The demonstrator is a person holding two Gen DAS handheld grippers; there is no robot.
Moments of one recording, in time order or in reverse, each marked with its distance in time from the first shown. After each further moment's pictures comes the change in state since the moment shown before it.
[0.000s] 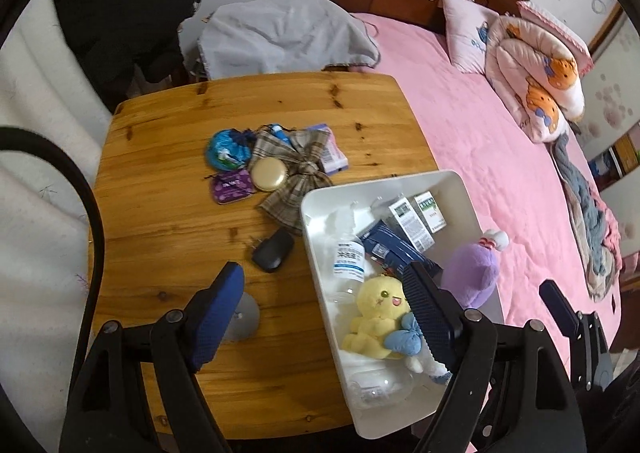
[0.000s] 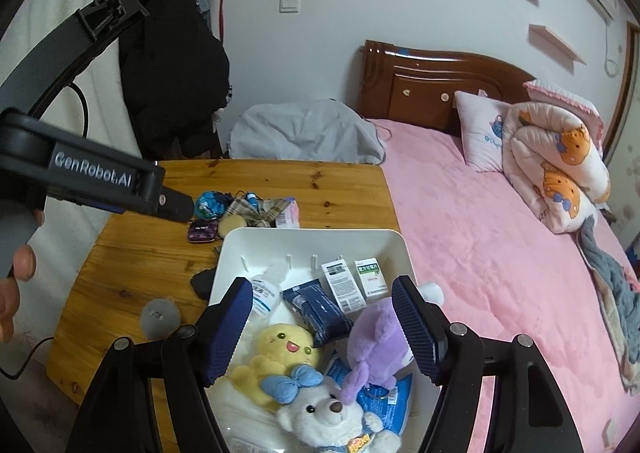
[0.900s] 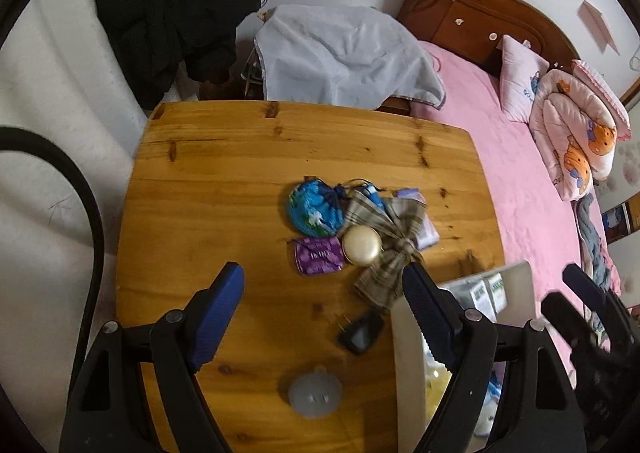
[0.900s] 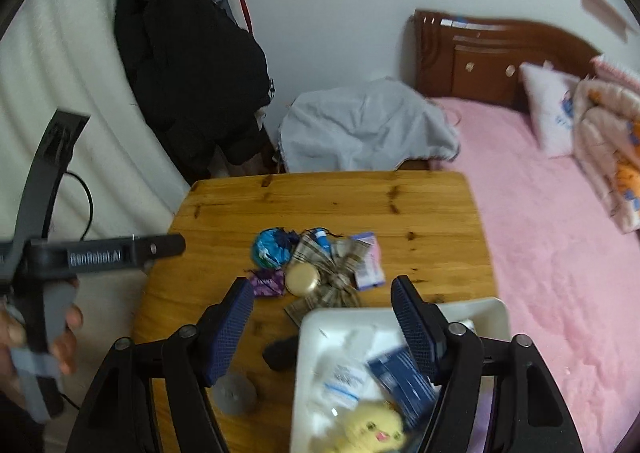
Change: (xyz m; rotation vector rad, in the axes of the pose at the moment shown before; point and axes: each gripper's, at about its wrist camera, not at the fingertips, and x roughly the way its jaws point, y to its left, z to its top) left arm 0.053 0.132 0.089 -0.134 -0.005 0.003; right arm 0.102 0.042 0.125 0.073 0.160 0.235
